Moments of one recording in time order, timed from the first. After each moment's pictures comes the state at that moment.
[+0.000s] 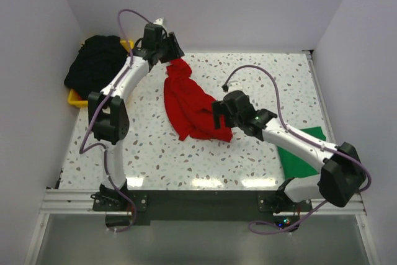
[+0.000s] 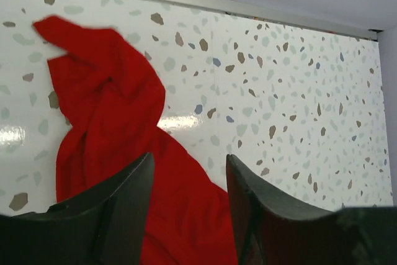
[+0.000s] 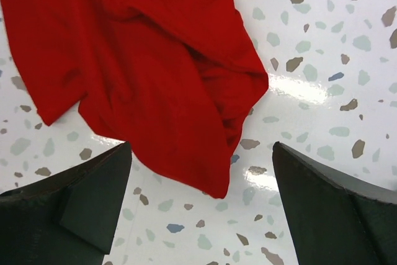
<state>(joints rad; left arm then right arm) -0.27 2.08 1.93 -0.38 0.12 -0.52 0.73 1.34 0.97 -0.40 0.31 0.37</state>
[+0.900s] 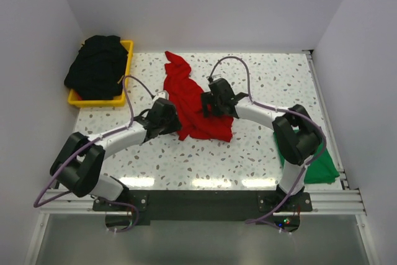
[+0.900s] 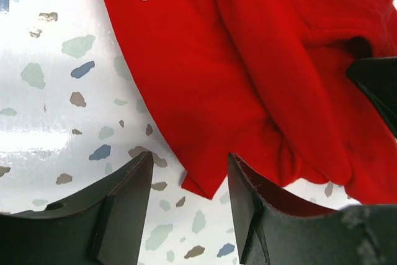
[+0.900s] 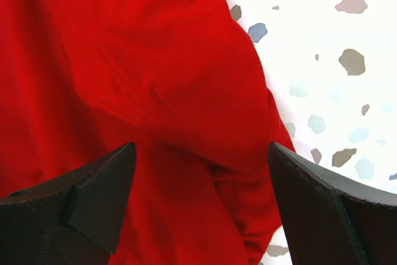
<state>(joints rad) -0.57 1.43 0.74 -0.17 -0.15 -0.75 0.63 1.83 1.22 -0.26 0.19 0.34</state>
